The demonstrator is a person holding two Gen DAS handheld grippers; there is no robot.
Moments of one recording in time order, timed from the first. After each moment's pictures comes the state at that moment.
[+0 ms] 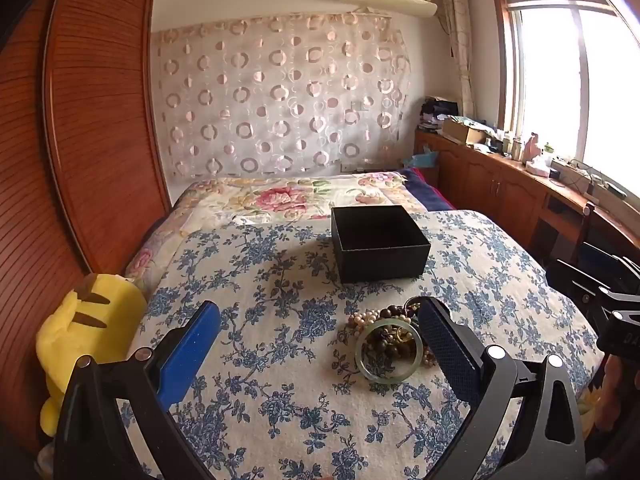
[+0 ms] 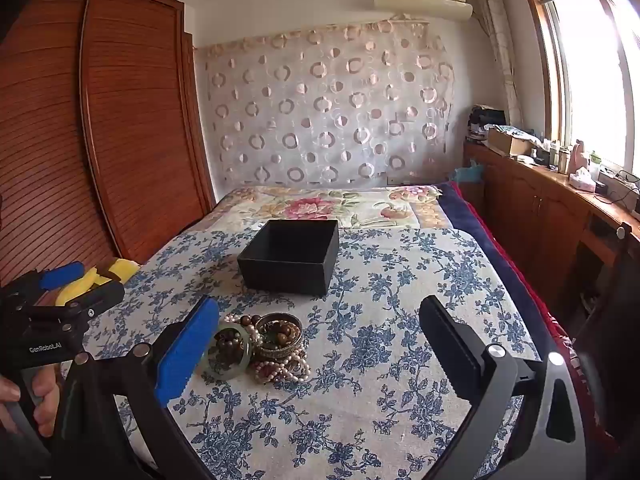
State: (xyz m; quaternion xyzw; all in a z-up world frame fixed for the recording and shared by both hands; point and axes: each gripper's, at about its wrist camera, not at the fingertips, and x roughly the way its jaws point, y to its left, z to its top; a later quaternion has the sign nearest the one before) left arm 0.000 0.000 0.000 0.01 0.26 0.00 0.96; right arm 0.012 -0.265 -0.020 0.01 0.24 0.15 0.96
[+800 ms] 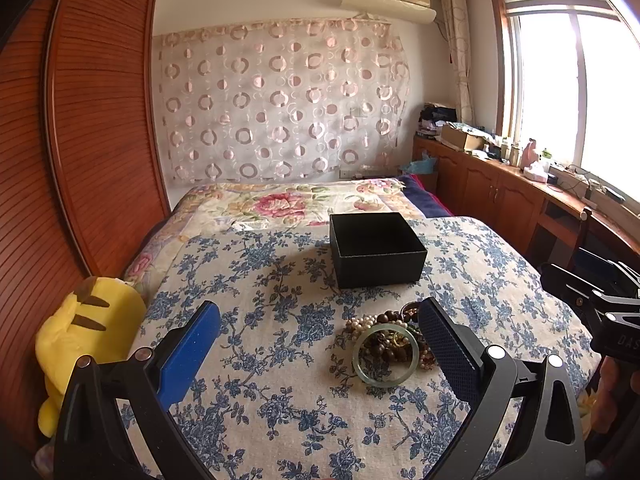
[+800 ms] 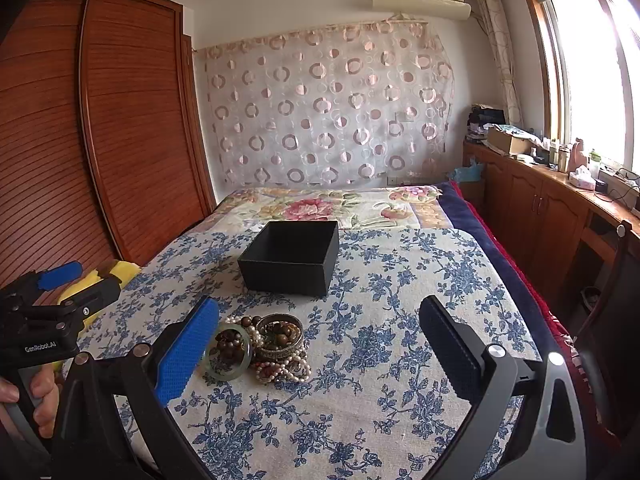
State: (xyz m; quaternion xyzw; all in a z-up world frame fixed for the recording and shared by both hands) left arm -0.005 -0.003 0.005 0.01 0.25 -0.01 0.97; right arm 0.012 -0.267 -0.020 0.01 0.24 0.15 0.96
